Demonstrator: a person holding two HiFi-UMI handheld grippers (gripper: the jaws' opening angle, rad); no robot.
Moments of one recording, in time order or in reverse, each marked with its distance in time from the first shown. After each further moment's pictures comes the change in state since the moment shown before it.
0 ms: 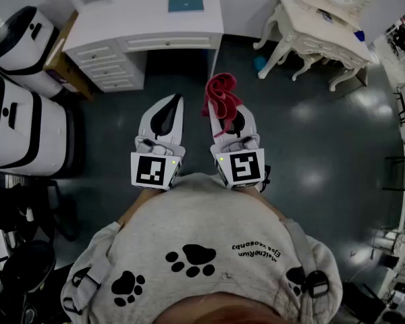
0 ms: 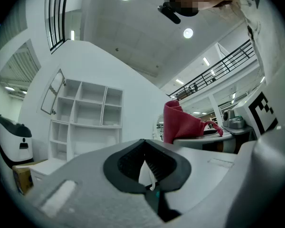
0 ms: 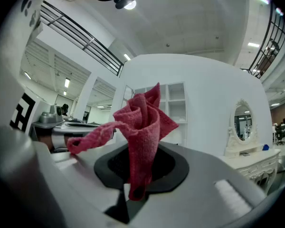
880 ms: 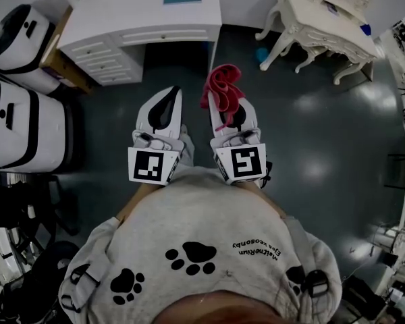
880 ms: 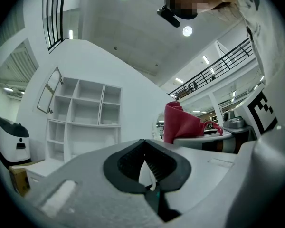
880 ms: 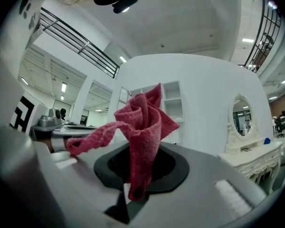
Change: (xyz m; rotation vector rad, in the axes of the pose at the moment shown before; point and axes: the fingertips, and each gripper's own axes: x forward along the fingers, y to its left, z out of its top) left arm 0.043 -0.003 -0.014 0.025 -0.004 -0.016; right arm 0.019 -0.038 -0.014 0.037 -0.031 -0.017
